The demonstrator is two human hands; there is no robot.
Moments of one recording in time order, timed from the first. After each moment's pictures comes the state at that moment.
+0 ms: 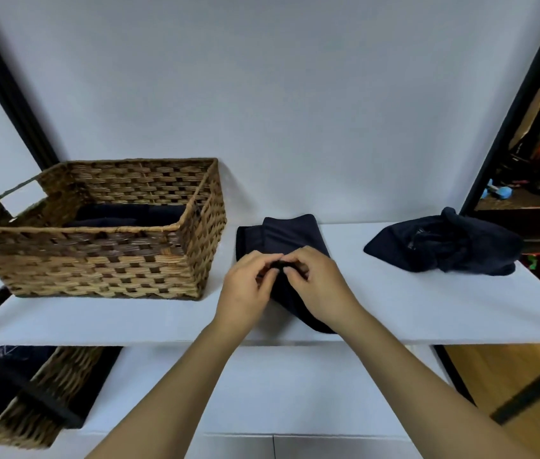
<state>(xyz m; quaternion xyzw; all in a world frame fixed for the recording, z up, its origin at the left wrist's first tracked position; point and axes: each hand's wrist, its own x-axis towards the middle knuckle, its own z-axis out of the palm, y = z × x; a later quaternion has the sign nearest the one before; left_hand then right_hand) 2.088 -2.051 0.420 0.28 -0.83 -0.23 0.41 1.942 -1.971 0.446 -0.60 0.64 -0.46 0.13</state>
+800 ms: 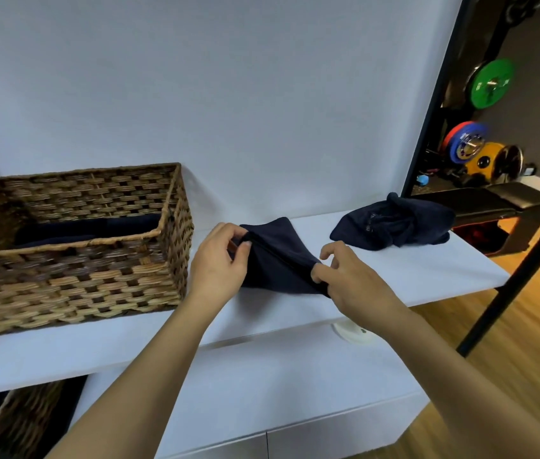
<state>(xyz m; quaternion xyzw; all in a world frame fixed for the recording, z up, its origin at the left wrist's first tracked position) 2.098 -2.074 0.460 0.28 -0.82 -0.26 0.42 1.918 -1.893 0.442 -0.63 0.75 -0.18 -0.13</state>
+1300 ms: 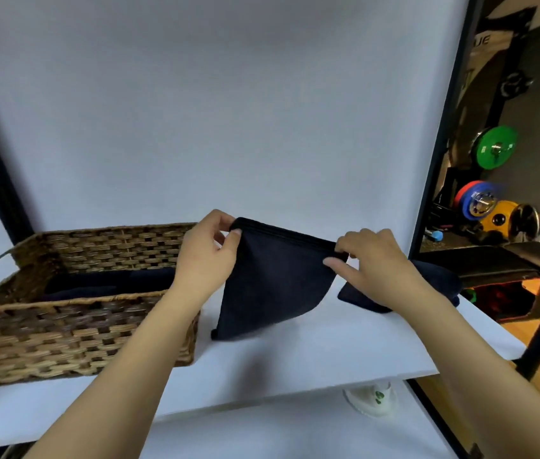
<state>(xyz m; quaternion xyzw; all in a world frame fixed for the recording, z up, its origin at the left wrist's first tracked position) 2.106 -2.087 0.580 0.30 -0.78 -0.29 0.47 1.883 -1.917 0.571 -0.62 0.73 -0.21 -0.21</state>
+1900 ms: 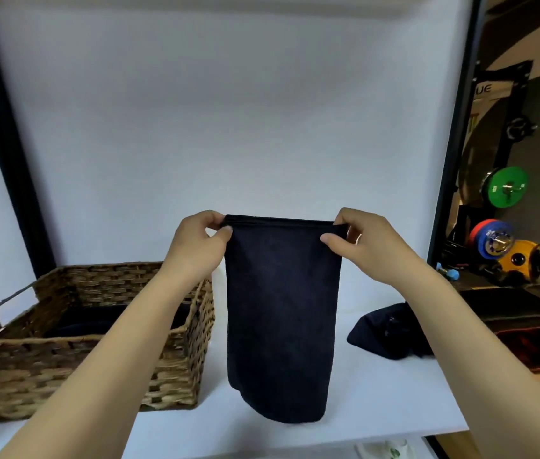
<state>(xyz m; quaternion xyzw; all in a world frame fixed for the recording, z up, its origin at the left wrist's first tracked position) 2.122 -2.089 0.666 0.32 -0.76 -0.32 0.47 1.888 -1.937 0.667 -0.58 0.70 -0.41 -0.05</state>
